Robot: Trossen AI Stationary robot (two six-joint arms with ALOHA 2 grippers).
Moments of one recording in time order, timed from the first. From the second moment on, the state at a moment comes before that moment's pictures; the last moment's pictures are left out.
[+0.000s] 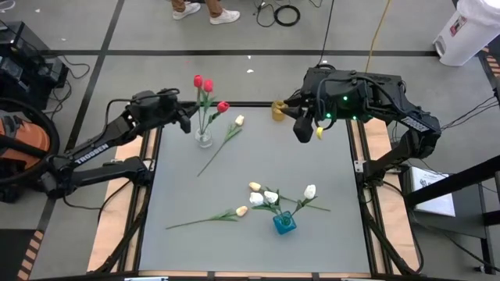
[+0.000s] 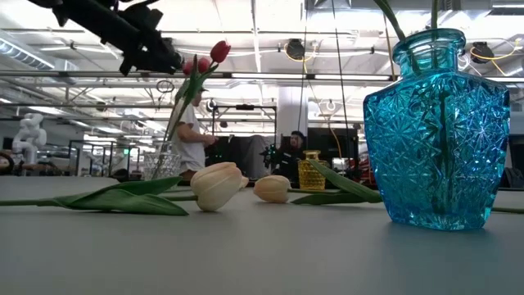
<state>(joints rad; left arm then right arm) 0.71 0.79 0.72 -0.26 0.08 -0.15 -0.08 1.49 2.07 -1.06 0.24 0.20</state>
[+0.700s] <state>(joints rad) 0.70 0.62 0.83 -0.41 0.29 -0.33 -0.09 1.43 2.07 -1.39 0.24 0.11</state>
